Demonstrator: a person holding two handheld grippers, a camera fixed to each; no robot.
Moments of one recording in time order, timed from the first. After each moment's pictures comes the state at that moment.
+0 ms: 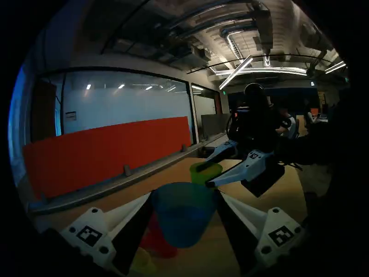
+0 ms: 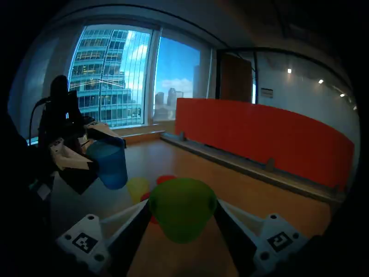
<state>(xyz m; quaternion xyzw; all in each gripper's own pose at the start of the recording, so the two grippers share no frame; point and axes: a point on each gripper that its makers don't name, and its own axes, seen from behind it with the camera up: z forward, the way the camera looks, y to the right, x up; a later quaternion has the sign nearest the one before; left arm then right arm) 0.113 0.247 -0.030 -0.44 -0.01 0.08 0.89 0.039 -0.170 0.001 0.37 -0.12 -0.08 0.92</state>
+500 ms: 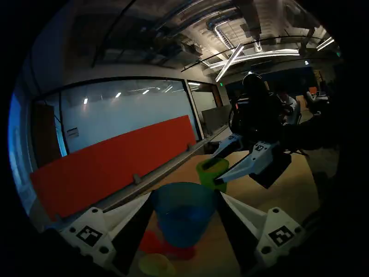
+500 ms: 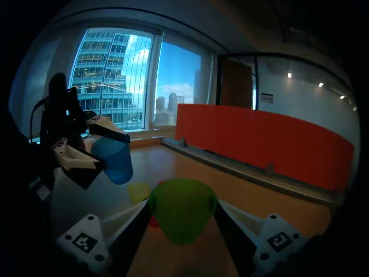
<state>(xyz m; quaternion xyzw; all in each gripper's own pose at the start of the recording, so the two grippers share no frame) 0.128 0.246 -0.024 -0.42 0.02 0.15 0.89 0.051 -0.172 -0.002 0.38 -0.09 -0.08 0.92</state>
